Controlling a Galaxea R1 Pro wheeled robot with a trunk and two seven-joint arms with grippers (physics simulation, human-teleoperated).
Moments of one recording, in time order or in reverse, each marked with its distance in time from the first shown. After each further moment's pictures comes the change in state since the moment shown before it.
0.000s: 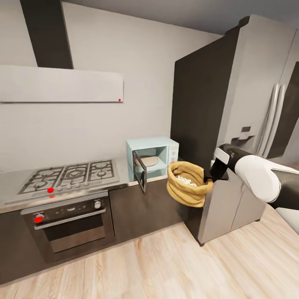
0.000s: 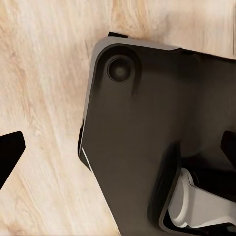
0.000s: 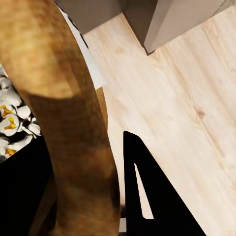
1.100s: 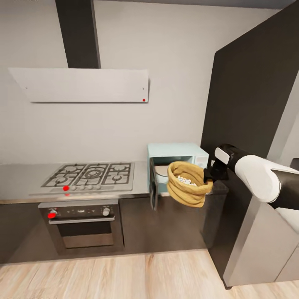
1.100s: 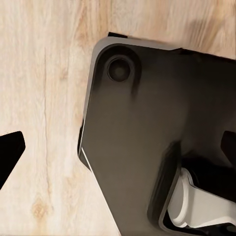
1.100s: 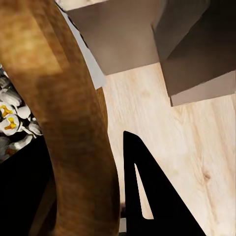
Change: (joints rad) left arm 0.000 0.000 0.000 0.000 0.000 0.000 0.000; right arm 0.000 0.000 0.000 0.000 0.000 0.000 0.000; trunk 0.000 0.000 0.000
